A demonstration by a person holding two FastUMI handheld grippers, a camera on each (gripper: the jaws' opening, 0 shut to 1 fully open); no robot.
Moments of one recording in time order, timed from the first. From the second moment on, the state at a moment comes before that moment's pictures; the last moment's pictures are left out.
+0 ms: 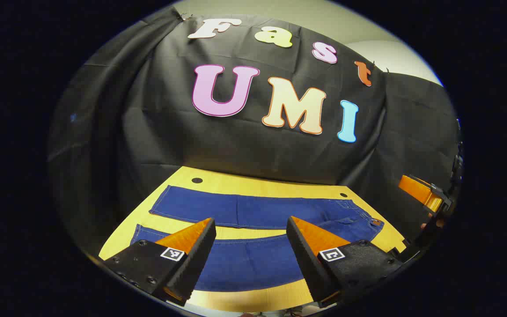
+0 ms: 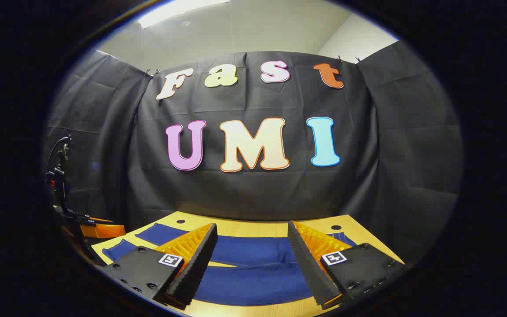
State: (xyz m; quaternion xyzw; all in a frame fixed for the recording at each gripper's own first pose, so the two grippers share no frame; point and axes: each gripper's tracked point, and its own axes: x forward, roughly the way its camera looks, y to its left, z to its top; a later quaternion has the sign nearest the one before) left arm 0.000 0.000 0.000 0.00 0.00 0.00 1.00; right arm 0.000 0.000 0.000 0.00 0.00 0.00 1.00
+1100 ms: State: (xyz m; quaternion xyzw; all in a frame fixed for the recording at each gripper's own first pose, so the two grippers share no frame) left arm -0.011 0.055 -0.053 0.11 0.11 -0.09 0.98; right arm -0.002 0.014 -0.035 -0.01 0.06 0.00 1.00
